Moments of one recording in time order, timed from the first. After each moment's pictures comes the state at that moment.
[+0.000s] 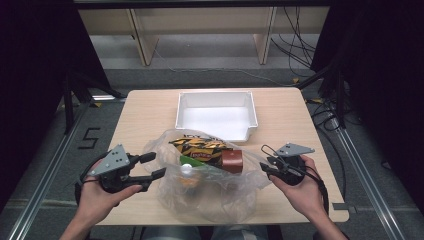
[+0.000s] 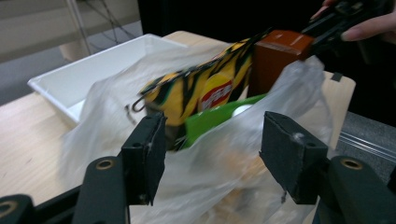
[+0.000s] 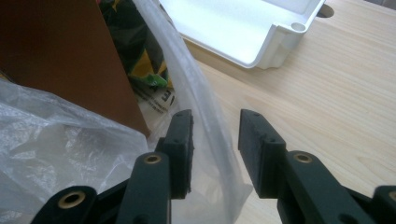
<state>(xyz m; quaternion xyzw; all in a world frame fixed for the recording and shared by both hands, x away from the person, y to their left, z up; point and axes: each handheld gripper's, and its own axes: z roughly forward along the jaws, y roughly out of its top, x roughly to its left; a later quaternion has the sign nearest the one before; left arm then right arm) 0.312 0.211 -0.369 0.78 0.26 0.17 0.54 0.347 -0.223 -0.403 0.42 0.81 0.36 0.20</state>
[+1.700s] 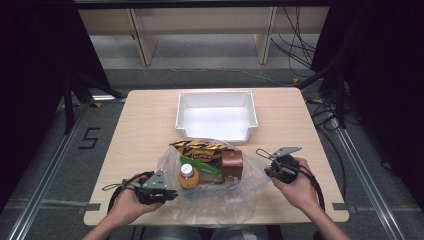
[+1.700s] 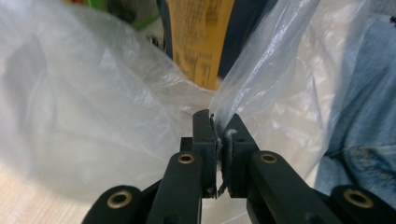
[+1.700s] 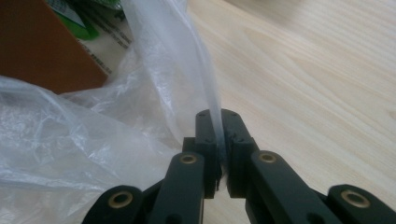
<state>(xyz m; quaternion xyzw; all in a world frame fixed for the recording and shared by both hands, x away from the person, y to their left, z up) 0.335 0.181 -0.484 0.91 0.22 0.07 0.35 0.373 -0.229 -0.448 0.45 0.84 0.26 0.15</state>
